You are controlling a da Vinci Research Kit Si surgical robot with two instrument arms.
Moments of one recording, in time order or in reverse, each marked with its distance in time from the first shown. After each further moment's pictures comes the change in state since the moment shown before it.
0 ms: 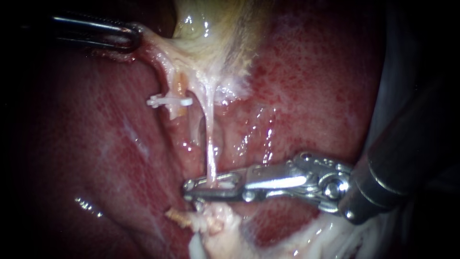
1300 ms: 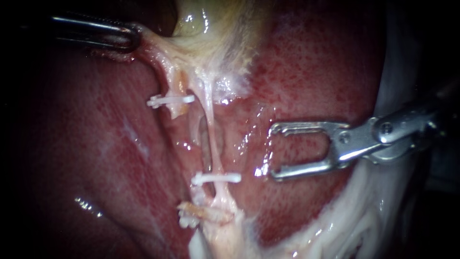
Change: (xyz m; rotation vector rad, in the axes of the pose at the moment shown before) right arm 0.003 -0.002 -0.017 -0.205 -0.131 -0.665; left arm -0.001 0.000 0.001 0.005 0.001 0.002
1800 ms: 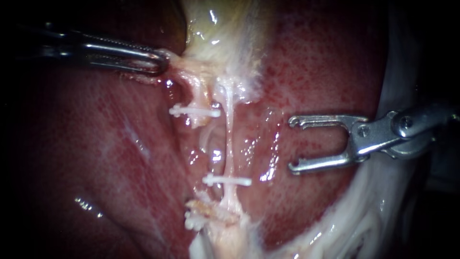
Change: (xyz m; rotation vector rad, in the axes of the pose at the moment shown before) right arm 0.000 0.000 0.000 0.001 0.001 -0.002; left arm -0.003 0.000 0.006 -0.021 -0.027 0.023
